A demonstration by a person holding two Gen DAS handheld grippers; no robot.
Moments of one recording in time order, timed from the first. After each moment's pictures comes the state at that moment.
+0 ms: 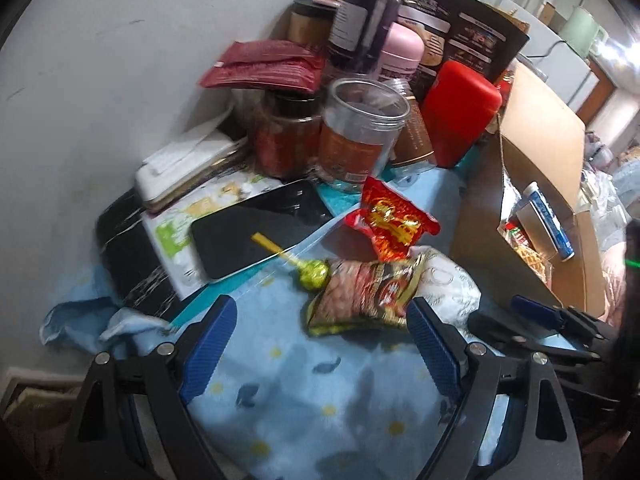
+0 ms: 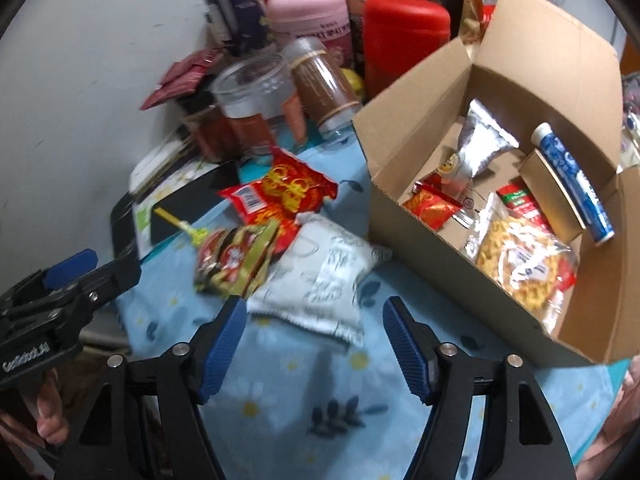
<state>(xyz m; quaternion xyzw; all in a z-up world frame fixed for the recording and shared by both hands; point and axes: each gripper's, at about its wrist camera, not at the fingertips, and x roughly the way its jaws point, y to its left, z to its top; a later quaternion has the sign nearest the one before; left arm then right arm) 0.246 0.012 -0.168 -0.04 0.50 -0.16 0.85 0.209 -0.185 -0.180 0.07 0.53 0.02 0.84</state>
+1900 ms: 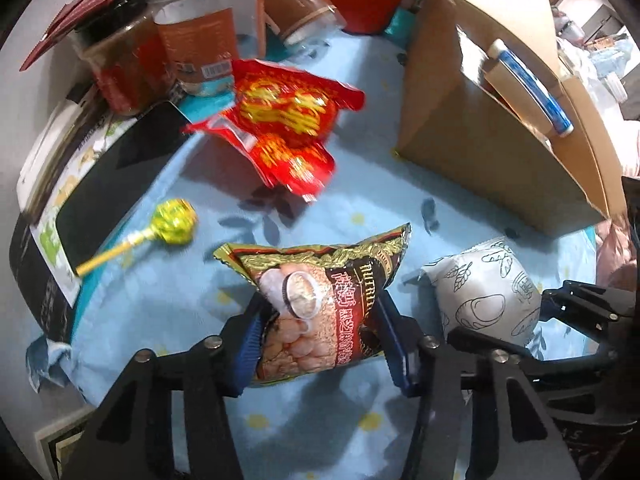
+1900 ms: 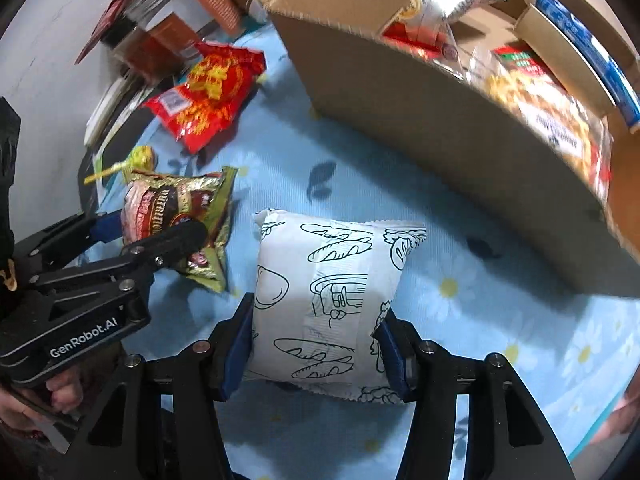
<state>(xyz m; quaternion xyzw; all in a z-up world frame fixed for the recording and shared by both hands) 0.239 -0.091 -0.234 0.08 0.60 -0.25 0.76 0.171 -0.223 -0.242 0.13 0.64 0.03 0.75</state>
